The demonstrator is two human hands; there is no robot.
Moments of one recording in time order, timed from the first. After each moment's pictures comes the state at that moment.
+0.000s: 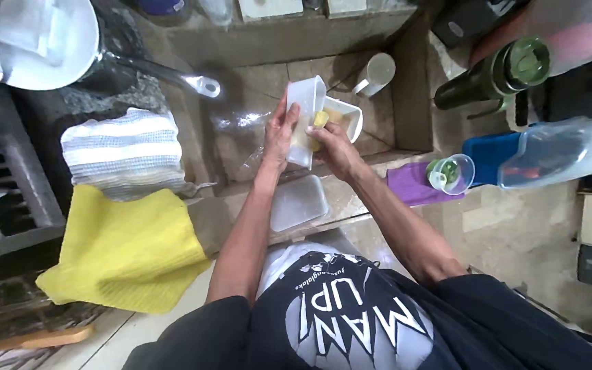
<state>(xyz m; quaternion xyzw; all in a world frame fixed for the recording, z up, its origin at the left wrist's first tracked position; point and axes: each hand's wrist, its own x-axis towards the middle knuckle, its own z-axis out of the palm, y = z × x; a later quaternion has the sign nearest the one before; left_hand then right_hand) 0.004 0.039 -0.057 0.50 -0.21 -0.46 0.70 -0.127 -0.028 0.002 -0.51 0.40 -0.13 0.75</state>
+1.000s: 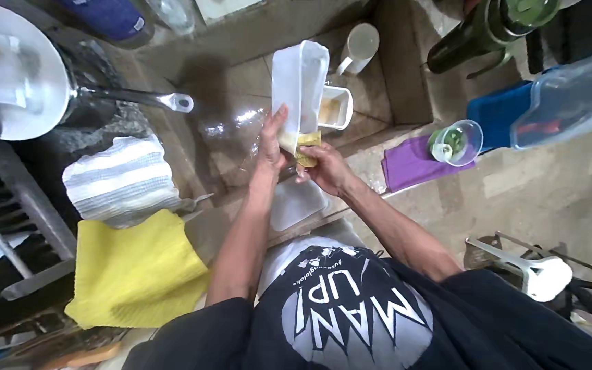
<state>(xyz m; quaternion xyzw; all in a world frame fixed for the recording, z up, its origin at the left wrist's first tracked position) -0.014 0.032 -0.046 0.44 -0.09 -0.58 0.68 -0.162 0.013 -0.013 -0.29 0.40 -0.16 0.85</state>
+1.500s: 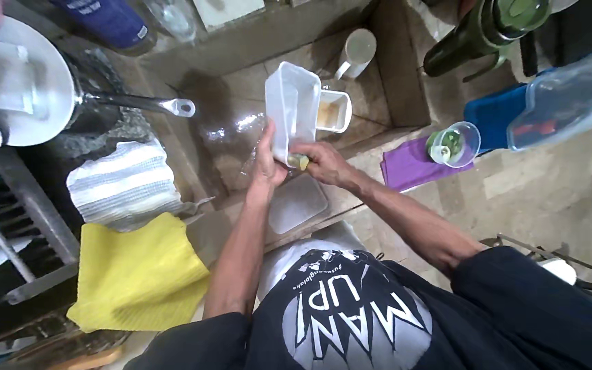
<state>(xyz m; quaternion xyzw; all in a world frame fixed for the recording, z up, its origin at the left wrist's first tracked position) -0.013 0.054 -0.048 0.43 -0.03 -0.61 0.66 -0.165 -0.021 -0.026 -0.82 0.21 -0.09 0.53</state>
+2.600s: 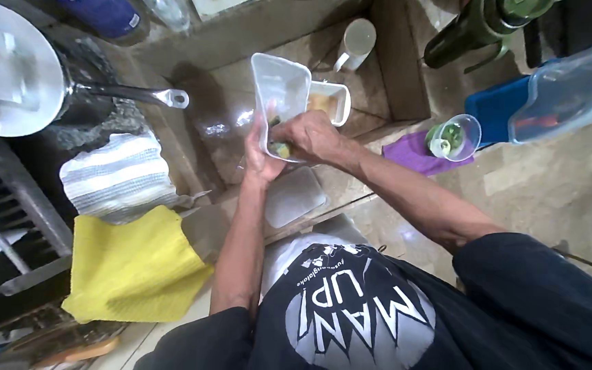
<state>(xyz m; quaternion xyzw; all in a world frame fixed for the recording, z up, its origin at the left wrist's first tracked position) -0.008 0.063 -0.054 0.25 -0.03 -0.67 0.70 -0.125 -0.047 0.010 -0.95 0.18 0.02 0.24</state>
